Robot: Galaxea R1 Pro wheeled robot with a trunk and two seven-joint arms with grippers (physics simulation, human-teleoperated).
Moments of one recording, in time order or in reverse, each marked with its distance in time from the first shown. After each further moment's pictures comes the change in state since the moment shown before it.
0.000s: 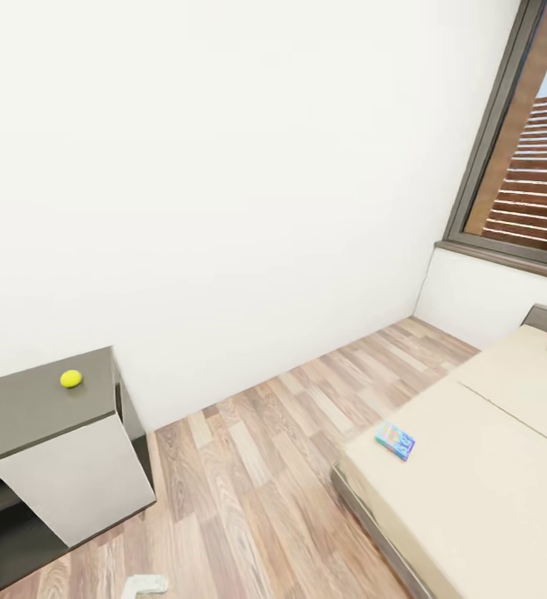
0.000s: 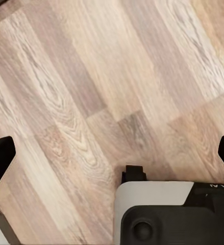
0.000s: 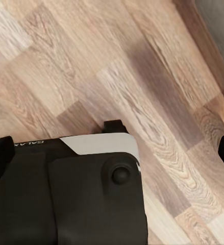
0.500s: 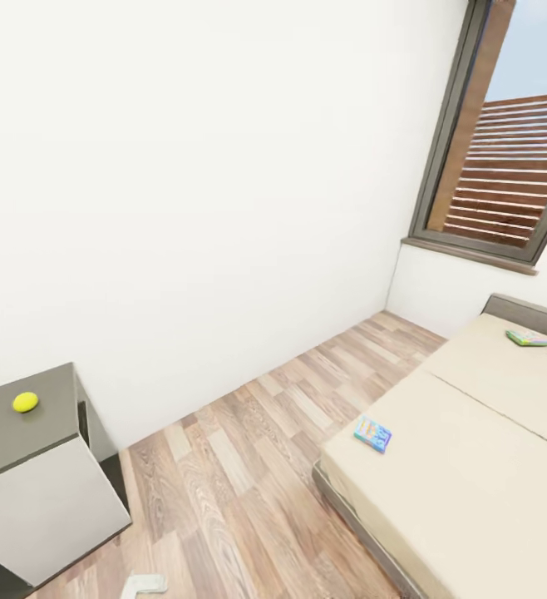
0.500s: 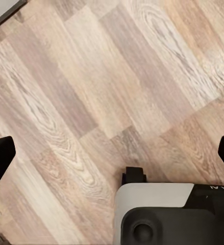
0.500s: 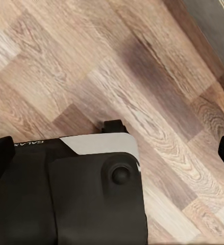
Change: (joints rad) left arm 0.001 0.001 0.000 0.000 0.000 -0.008 0.000; right arm 0.000 0.000 0.000 0.000 0.000 0.000 0.000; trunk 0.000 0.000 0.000
